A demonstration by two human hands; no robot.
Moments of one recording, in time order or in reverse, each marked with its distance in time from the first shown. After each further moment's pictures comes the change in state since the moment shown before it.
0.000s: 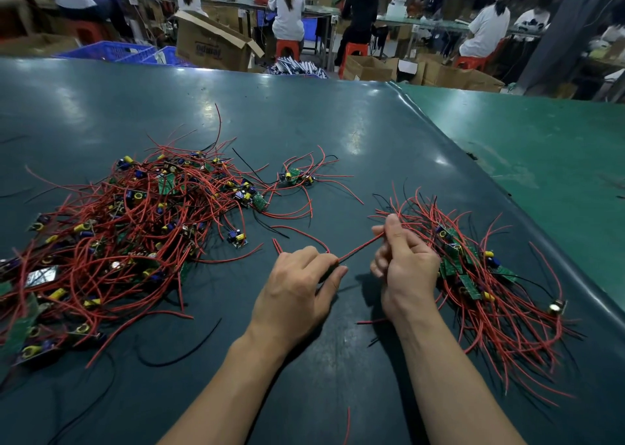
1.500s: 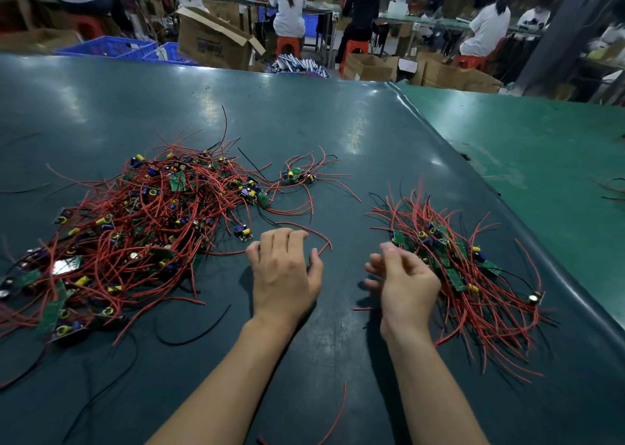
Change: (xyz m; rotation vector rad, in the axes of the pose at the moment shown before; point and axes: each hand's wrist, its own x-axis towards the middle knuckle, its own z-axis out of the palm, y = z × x) left_hand 0.002 -0.005 0.003 0.340 0.063 -0.259; right_hand -0.040 -0.003 -0.012 -0.210 0.202 0.039
